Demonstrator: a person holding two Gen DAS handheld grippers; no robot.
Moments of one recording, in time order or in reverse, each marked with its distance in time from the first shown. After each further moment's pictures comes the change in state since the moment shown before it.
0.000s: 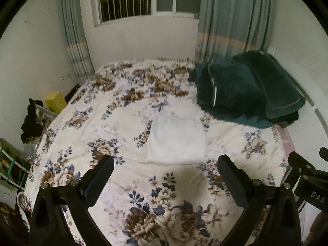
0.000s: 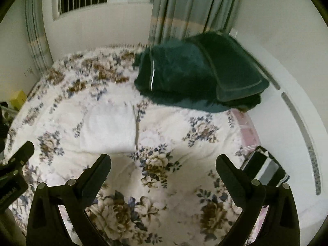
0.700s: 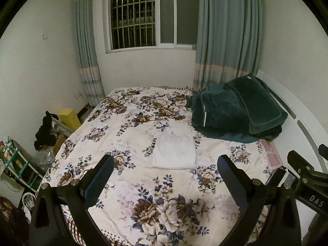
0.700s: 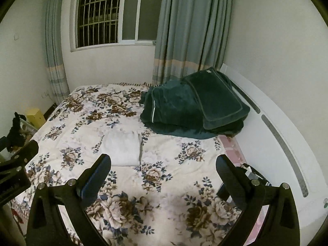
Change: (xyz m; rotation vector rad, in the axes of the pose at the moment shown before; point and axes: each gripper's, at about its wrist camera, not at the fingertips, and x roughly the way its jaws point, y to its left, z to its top) left arm -0.193 -0.007 -0.030 -0.017 -0.166 0.028; right arm -0.268 -0.075 -0.059 -0.003 -0.239 0.063
